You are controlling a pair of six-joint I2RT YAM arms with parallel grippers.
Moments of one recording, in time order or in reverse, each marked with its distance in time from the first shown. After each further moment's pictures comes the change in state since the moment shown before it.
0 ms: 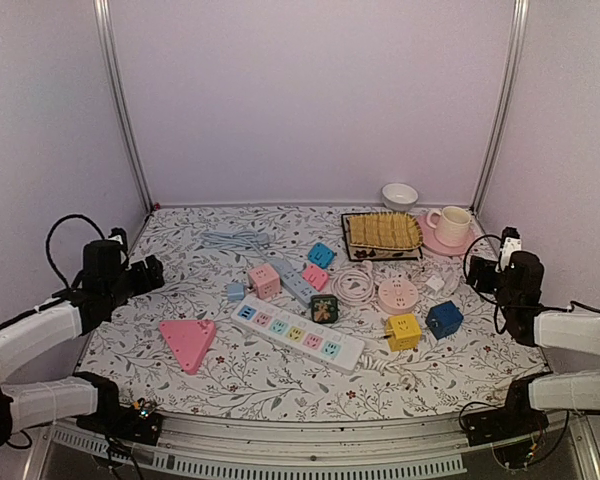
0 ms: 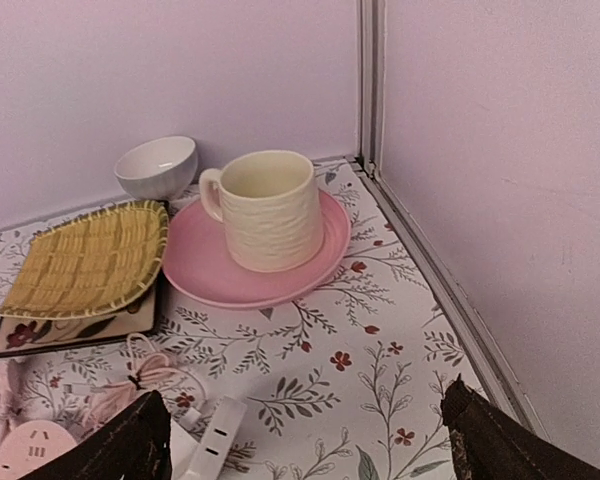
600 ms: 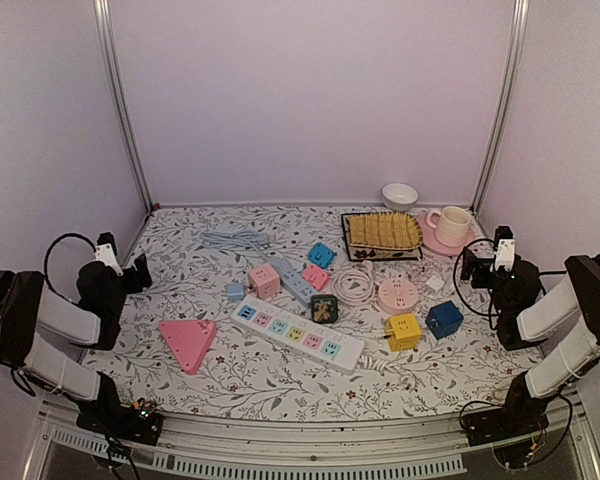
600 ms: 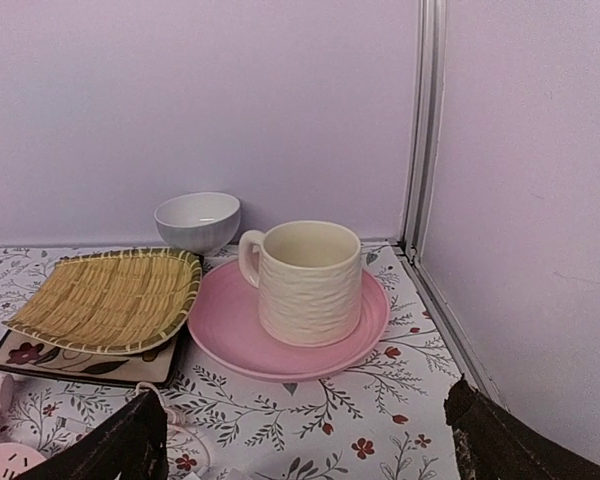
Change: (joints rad) left arm 0.259 0.409 -0.320 1.144 0.058 0.337; right arm -0.099 0.482 -0.106 0.824 -0.190 -0.149
